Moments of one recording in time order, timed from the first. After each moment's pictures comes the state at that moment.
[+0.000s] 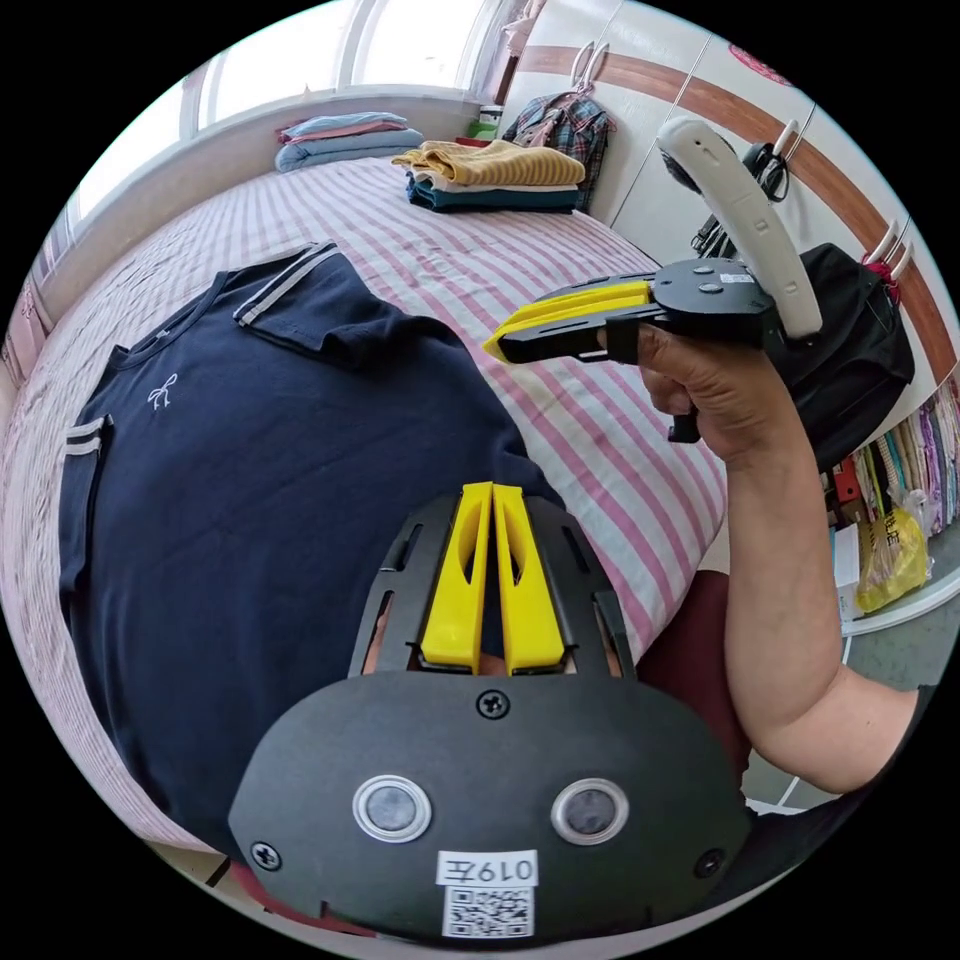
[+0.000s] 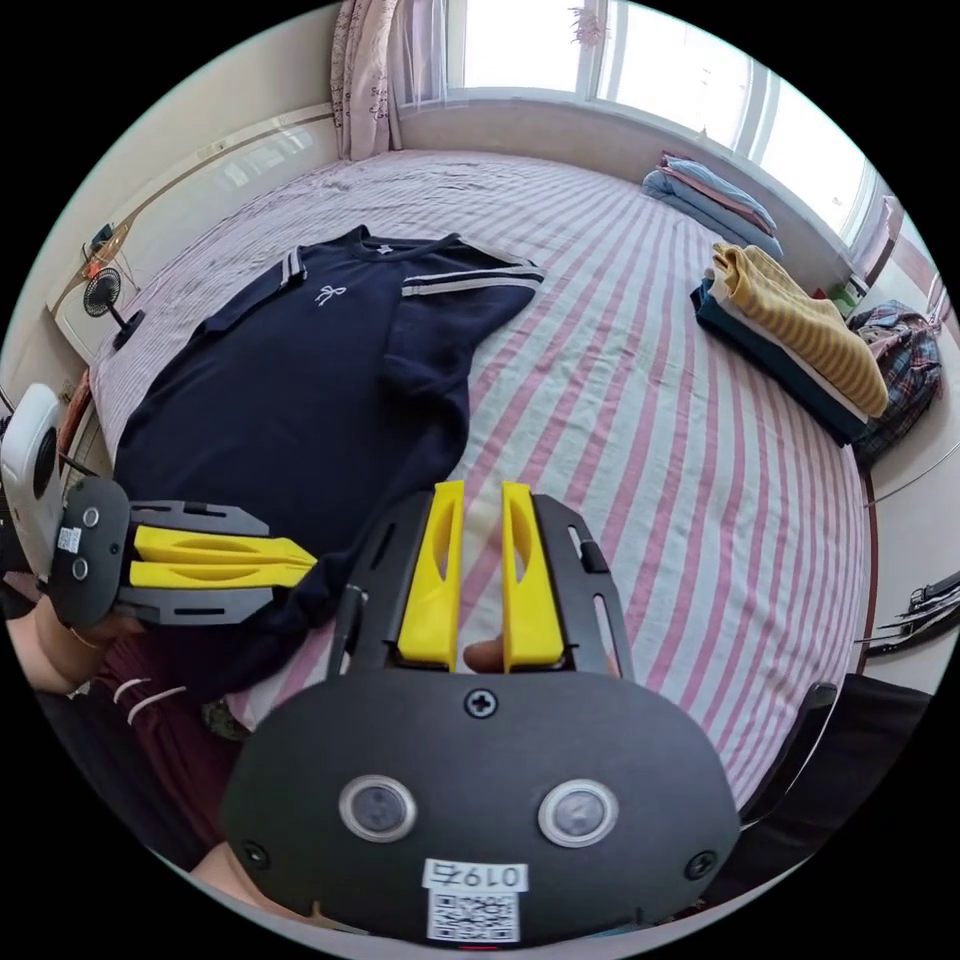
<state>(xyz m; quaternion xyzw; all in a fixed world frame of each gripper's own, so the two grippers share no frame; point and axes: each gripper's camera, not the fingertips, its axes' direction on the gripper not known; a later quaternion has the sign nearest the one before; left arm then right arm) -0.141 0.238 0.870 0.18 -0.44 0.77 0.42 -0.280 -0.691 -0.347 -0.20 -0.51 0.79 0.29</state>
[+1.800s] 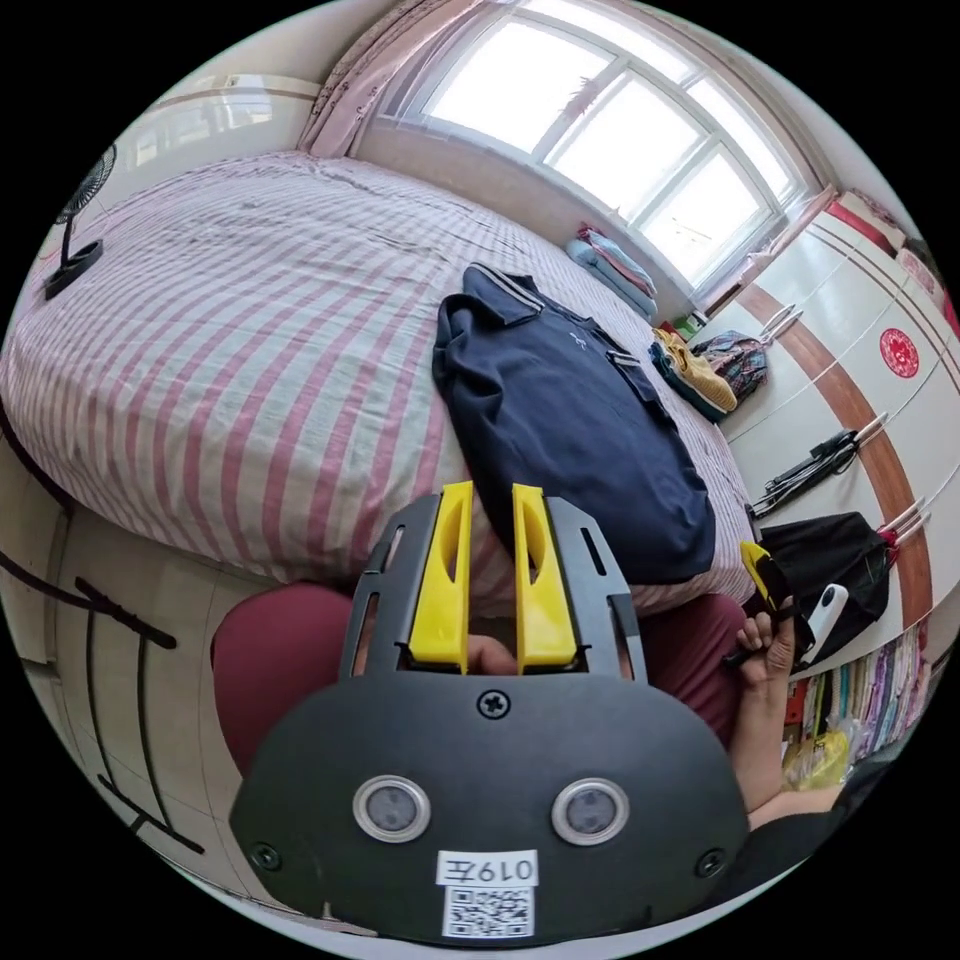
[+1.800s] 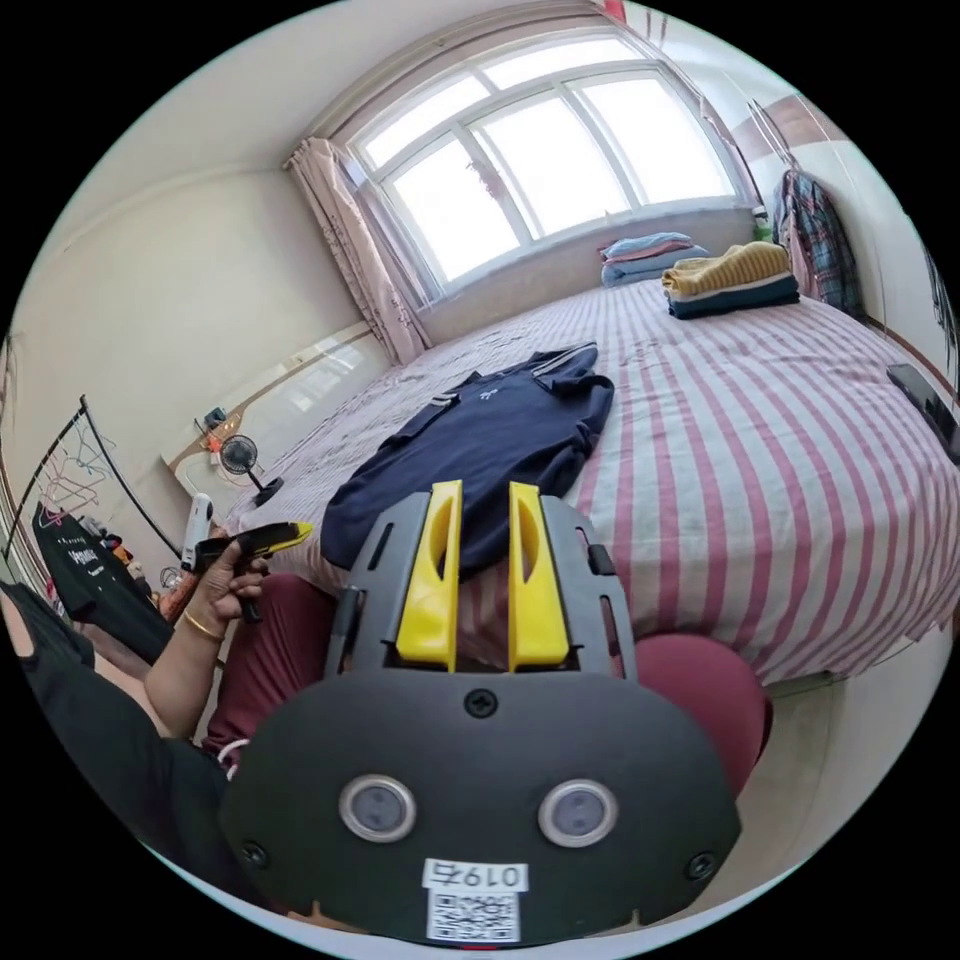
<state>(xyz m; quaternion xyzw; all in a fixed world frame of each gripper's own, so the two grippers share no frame) -0.401 0.142 0.115 0.39 -0.22 0.65 0.61 -0.247 -0.945 -0.733 -0.09 -0.29 0.95 0.10</state>
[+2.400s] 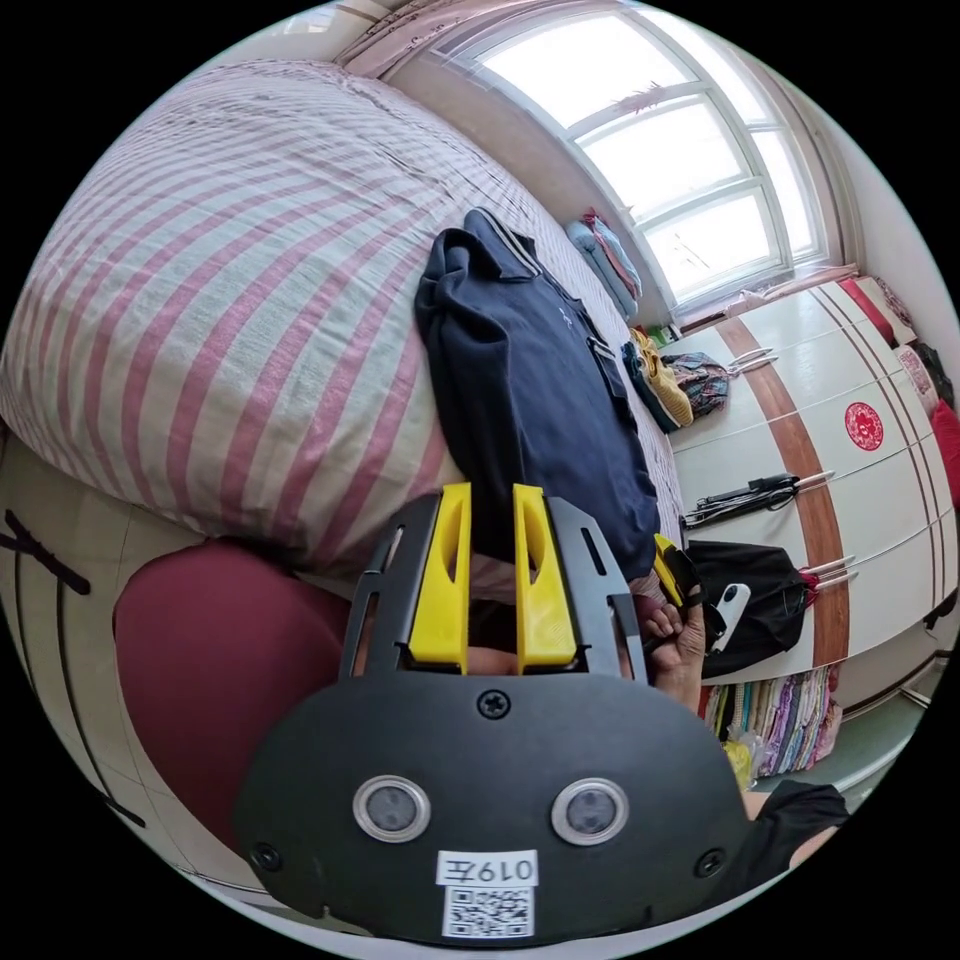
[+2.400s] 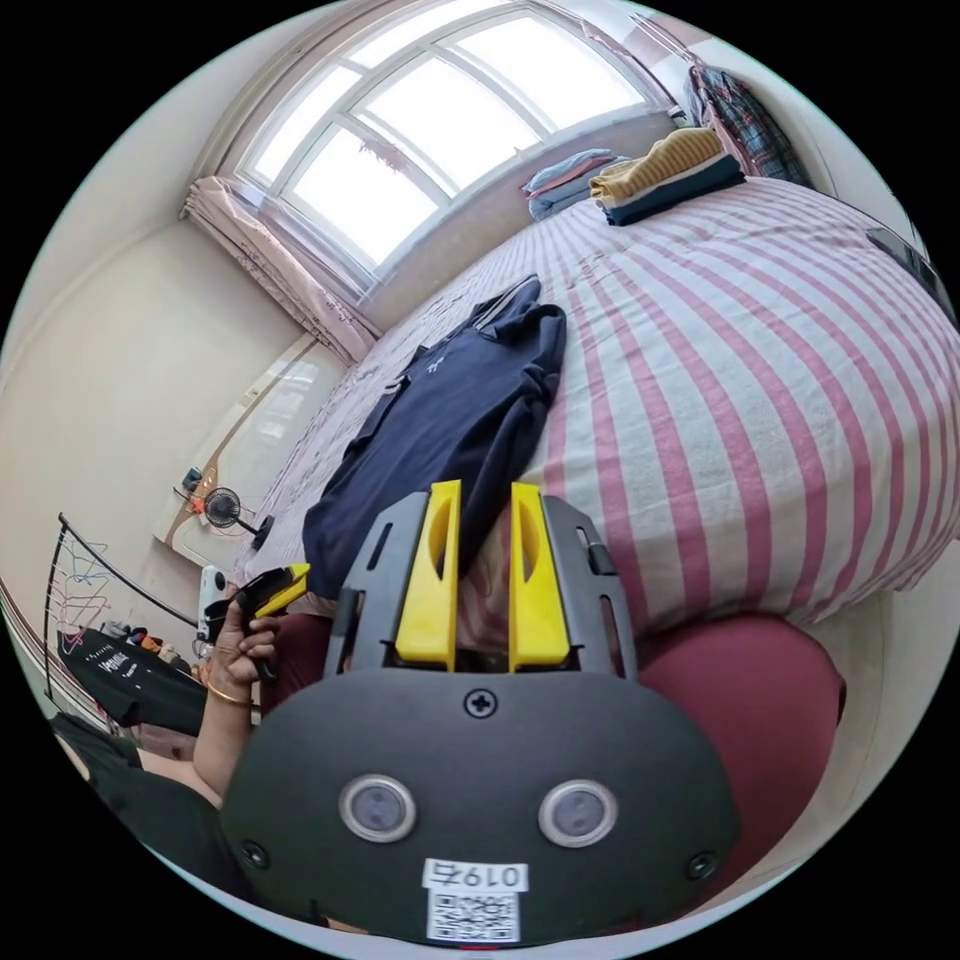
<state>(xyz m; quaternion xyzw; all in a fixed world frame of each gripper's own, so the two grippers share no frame) -0.388 0.088 0.049 0.30 -0.16 0.63 0.70 -0.277 -0.962 -0.693 -0.11 -0.32 0.94 -0.01</state>
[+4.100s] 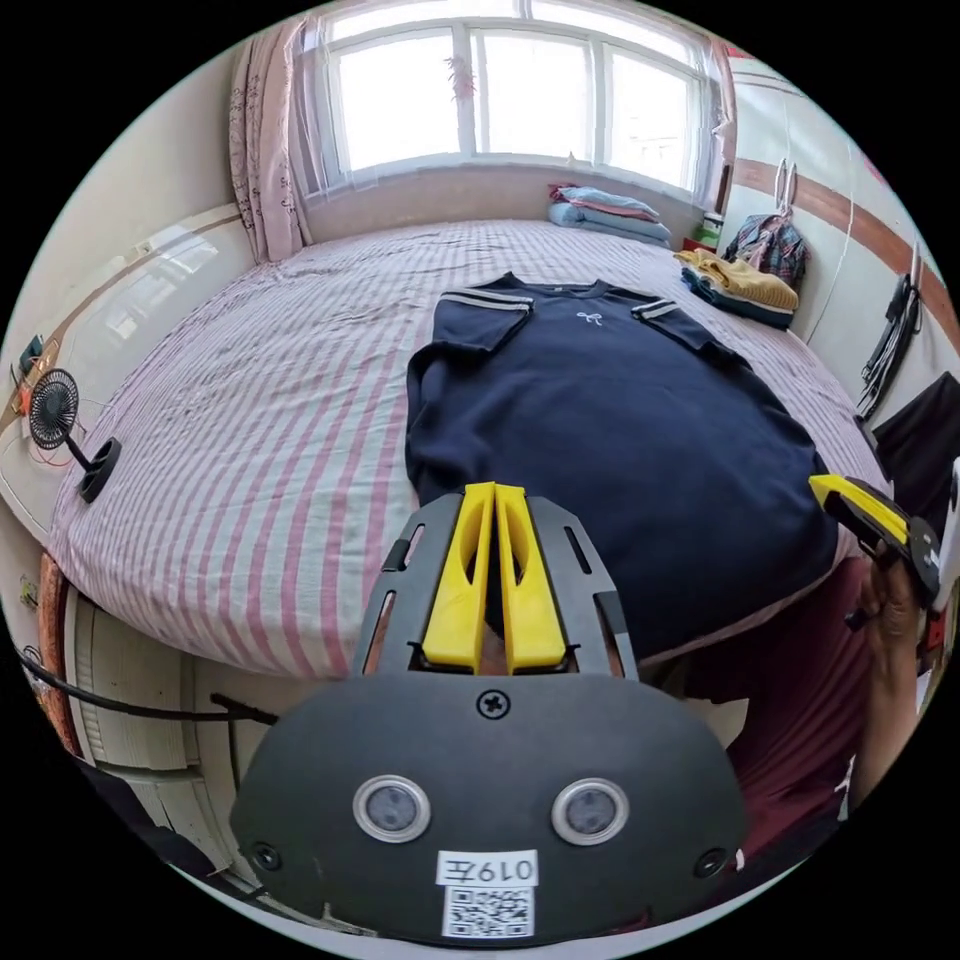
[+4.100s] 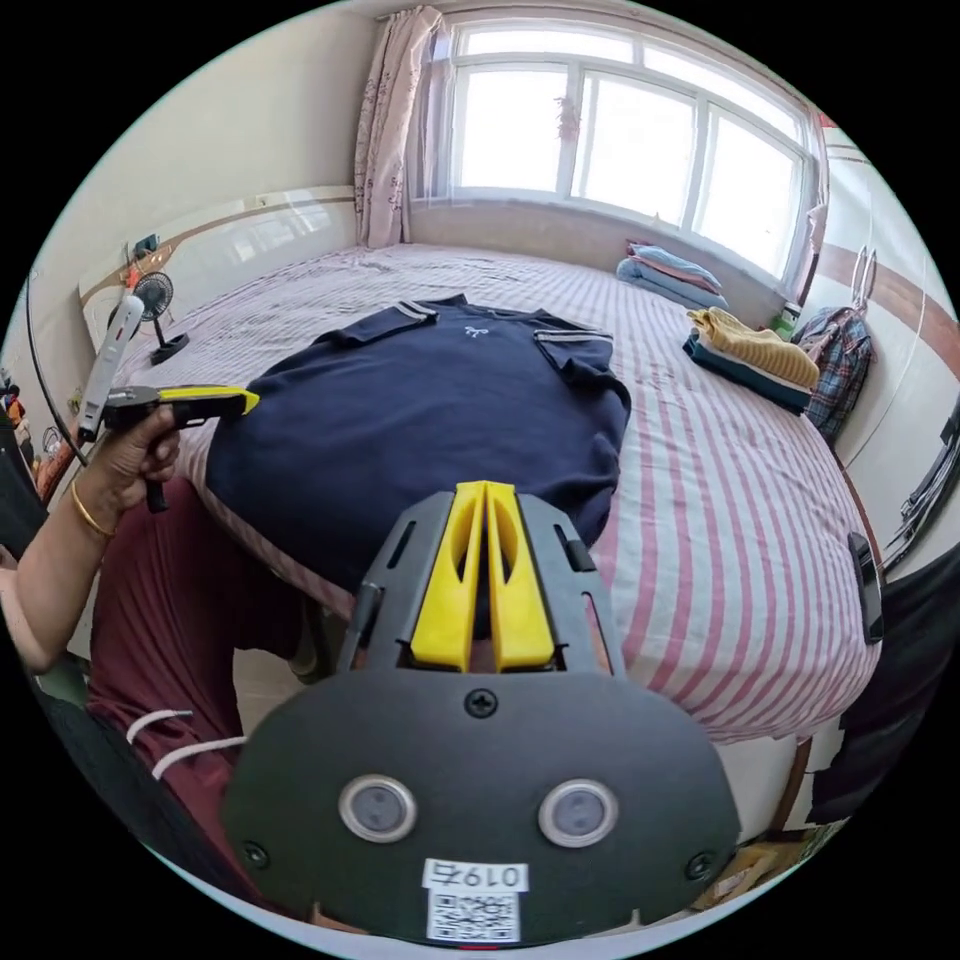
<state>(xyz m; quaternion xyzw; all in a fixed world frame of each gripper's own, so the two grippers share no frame) -0.409 0.210 0.264 0.47 -0.35 0.69 0.43 -0.004 -1.069 -0.594 -0.16 -0.37 0.85 0.33</state>
